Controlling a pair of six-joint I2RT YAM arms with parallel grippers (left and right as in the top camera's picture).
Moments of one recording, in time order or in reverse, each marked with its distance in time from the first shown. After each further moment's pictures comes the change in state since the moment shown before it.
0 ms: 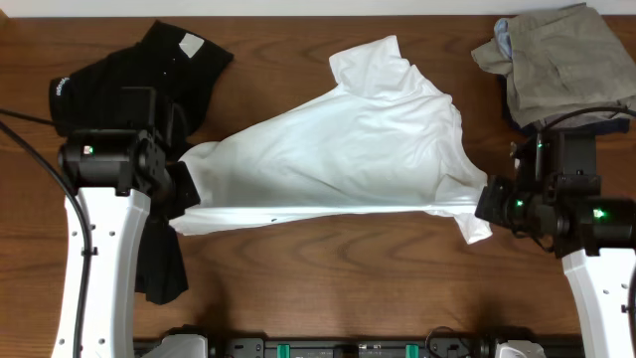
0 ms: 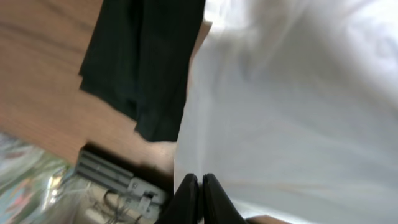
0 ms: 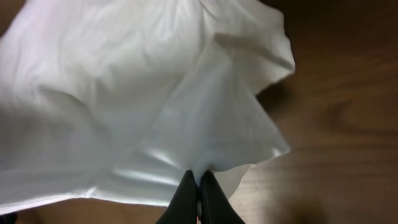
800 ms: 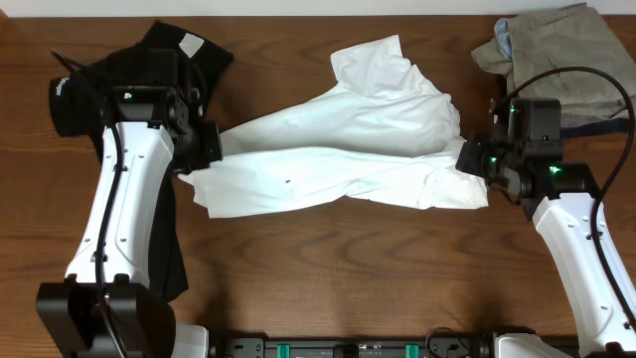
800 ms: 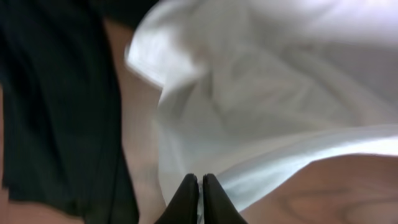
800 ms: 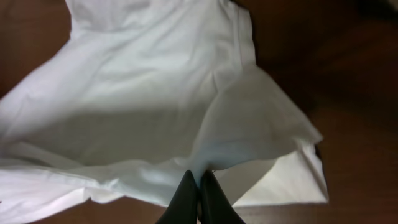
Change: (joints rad) left arm 0.000 0.264 0.032 0.243 0.152 0.200; right arm 0.042 0.221 -0.071 0.452 0.018 -0.002
